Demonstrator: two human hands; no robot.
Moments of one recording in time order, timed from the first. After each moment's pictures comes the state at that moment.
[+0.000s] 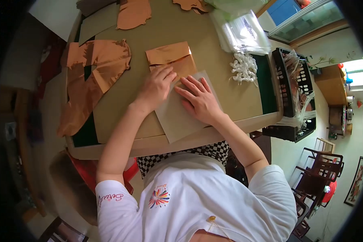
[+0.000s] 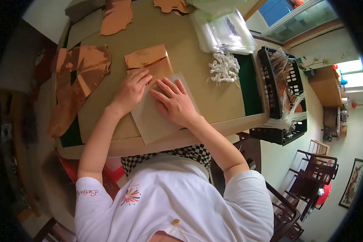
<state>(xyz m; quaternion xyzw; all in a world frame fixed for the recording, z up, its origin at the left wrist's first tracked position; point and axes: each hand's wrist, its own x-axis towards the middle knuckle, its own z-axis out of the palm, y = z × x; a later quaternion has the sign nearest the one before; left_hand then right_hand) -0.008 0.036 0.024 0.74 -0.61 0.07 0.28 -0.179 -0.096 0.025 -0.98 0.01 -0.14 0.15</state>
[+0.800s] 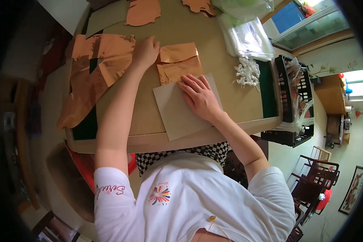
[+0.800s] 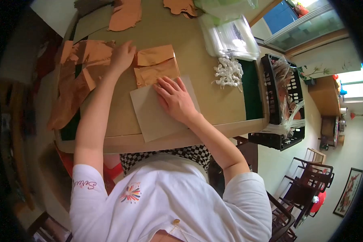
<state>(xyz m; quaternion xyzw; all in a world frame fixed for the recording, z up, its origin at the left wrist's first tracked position) 0.088 0.001 0.038 0.90 -0.35 -0.01 0.27 -0.163 -0.093 0.023 -0.97 0.00 -0.17 0.16</state>
